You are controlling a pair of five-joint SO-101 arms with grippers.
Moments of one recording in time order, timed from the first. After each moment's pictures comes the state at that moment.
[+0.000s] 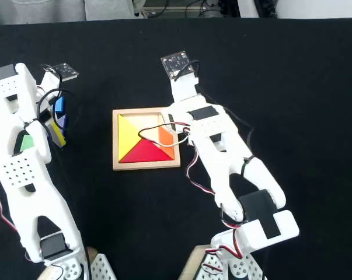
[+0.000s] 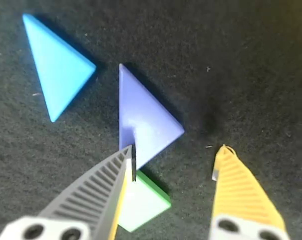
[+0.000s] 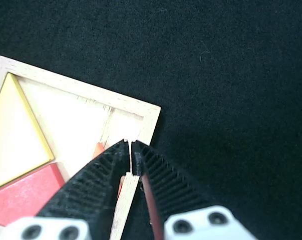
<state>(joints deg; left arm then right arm) -26.5 52.4 -46.8 97.5 -65.6 -17.5 1.9 28.5 34.8 3.7</state>
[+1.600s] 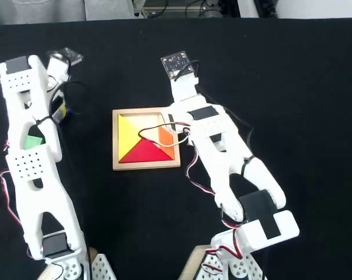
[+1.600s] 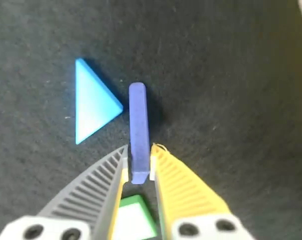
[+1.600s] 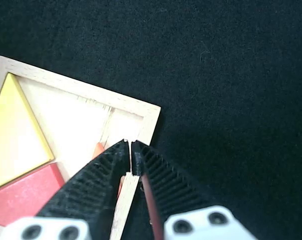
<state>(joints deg) -21.4 57.5 -61.6 100.1 -47.8 -17.5 1.9 28.5 34.8 3.7</state>
